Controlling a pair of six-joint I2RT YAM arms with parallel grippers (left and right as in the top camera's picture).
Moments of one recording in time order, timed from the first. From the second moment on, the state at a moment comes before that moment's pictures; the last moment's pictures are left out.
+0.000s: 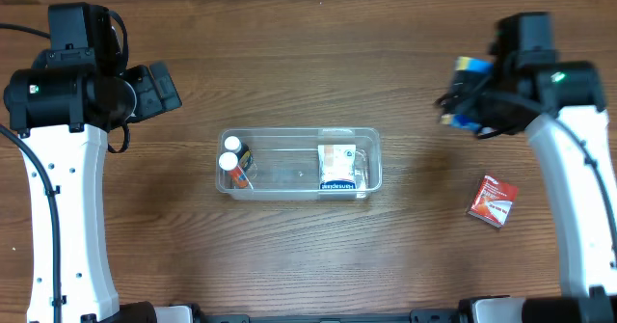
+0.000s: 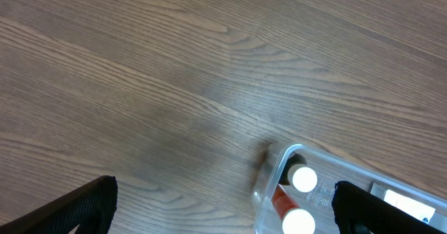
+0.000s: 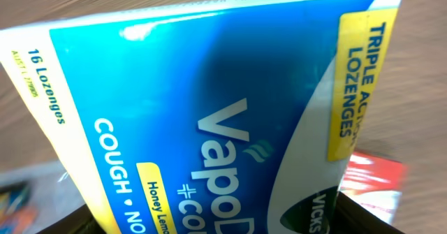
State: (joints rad) left arm 0.09 1.53 1.78 -1.34 -0.06 -0.30; right arm 0.12 1.52 1.59 -1.23 0.00 0.39
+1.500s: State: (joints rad) left arm 0.09 1.53 1.78 -1.34 -0.06 -0.30; right arm 0.78 1.95 1.59 -0.98 -0.06 0.70
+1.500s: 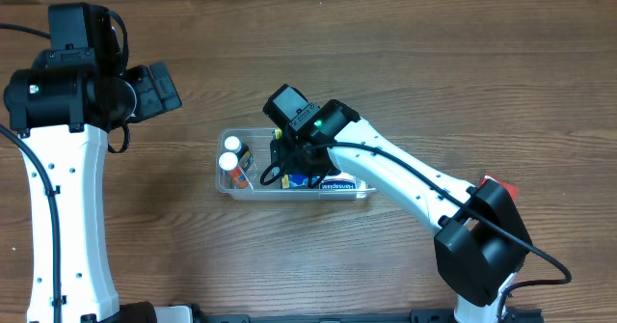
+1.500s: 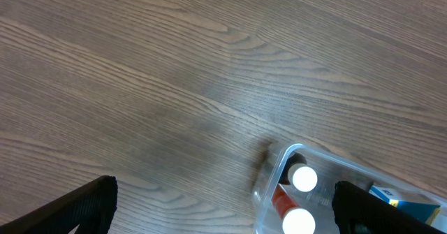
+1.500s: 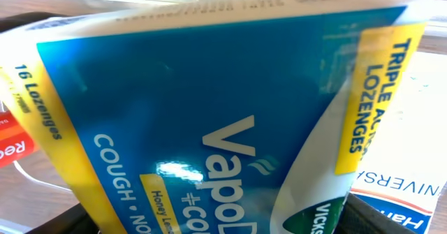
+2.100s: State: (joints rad) left arm 0.09 1.53 1.78 -1.35 -0.06 -0.30; right arm 0.78 1.95 1.59 -0.99 -0.06 0.70
